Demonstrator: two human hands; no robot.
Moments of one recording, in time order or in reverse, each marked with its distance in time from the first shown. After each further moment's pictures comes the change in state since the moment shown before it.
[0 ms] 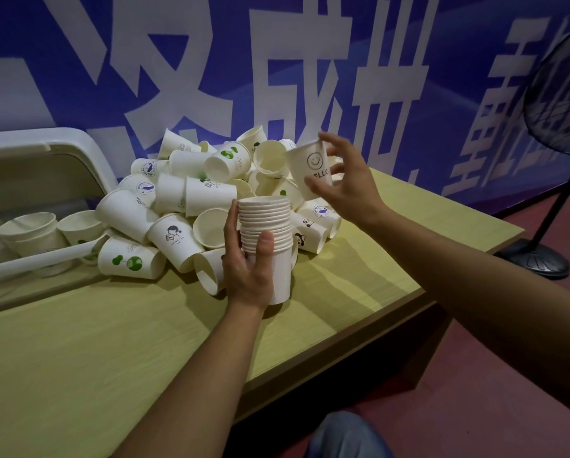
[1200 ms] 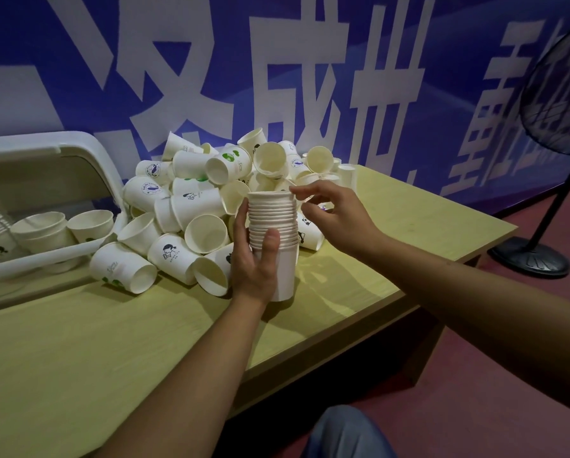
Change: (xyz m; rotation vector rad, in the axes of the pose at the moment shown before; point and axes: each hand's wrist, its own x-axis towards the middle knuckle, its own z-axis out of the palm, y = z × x) left_hand -0.002 0.007 0.000 0.069 -0.076 0.011; right_hand -0.057 -0.033 0.000 0.157 -0.178 0.049
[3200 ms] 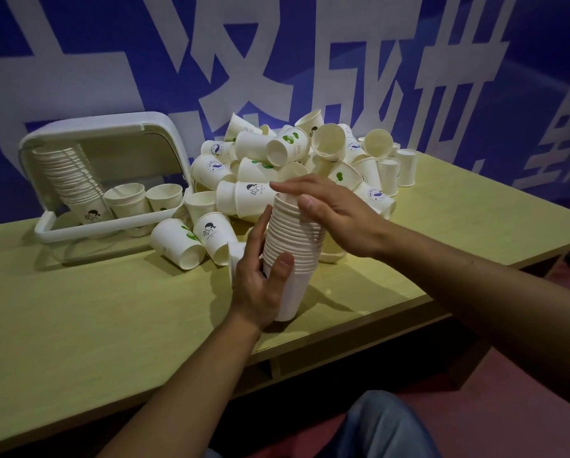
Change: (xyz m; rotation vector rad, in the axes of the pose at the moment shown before) left_hand -0.043 0.033 -0.088 0.005 -0.095 0.056; right_hand -0.009 -0.047 0.051 -0.063 -0.412 -0.314
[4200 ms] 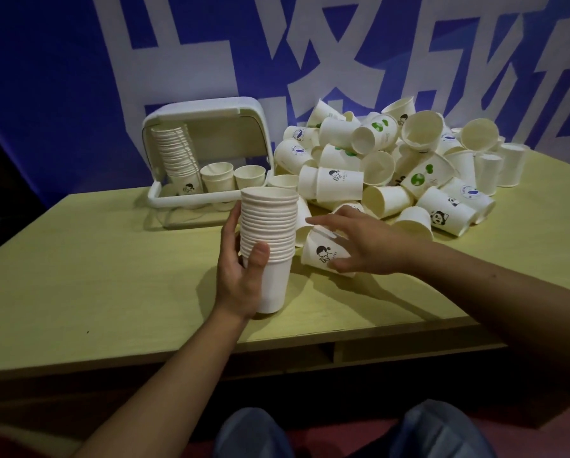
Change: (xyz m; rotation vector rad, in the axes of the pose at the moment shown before) left_hand -0.030 0.021 -0.117 0.132 0.281 -0.118; right_hand 0.029 0.015 0.080 -0.298 -0.373 0.069
